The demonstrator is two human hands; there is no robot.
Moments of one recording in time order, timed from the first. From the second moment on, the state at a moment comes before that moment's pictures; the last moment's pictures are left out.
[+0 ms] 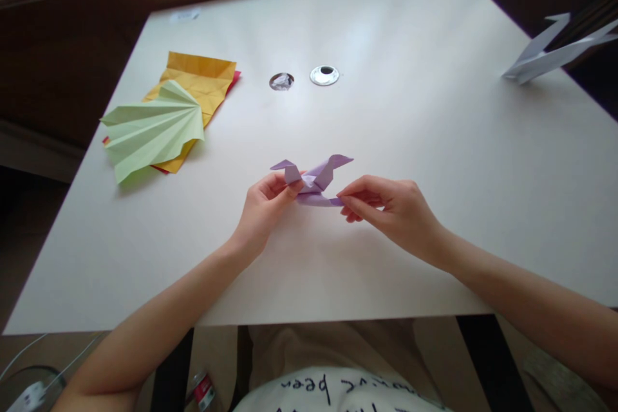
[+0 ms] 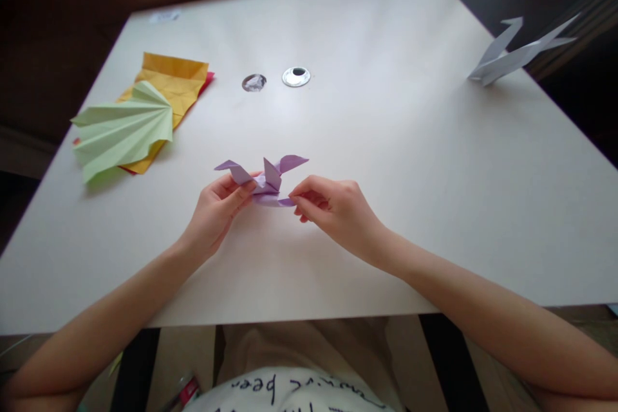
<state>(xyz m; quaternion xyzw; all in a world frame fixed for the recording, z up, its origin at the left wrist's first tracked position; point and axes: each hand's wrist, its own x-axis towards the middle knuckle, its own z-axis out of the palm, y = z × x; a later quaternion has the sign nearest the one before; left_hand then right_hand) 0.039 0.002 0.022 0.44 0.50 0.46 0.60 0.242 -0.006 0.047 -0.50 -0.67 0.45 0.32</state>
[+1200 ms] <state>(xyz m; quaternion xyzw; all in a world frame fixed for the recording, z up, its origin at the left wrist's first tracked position) 0.043 -0.015 0.023 0.64 0.39 0.58 0.32 0.240 0.007 0.033 -0.48 -0.40 0.75 0.20</state>
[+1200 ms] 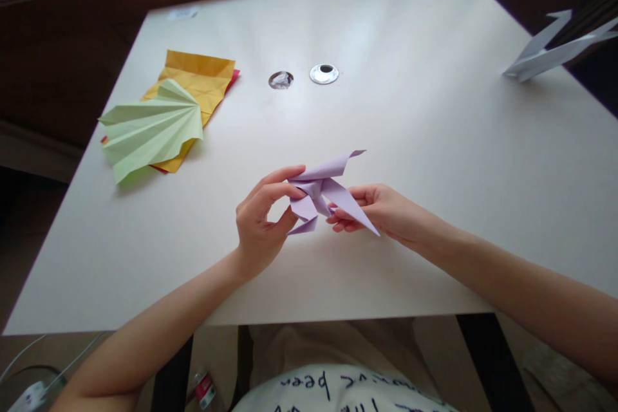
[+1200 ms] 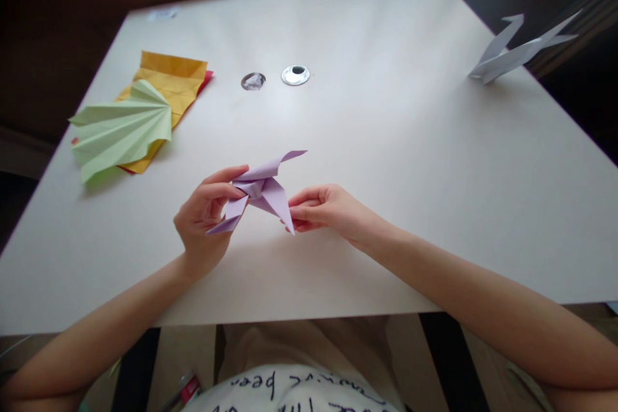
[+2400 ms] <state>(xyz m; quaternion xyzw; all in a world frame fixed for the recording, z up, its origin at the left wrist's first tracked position) 0.046 -0.013 0.029 0.59 0.43 0.59 0.34 0.235 -0.016 0.045 -0.51 -0.69 0.34 0.38</state>
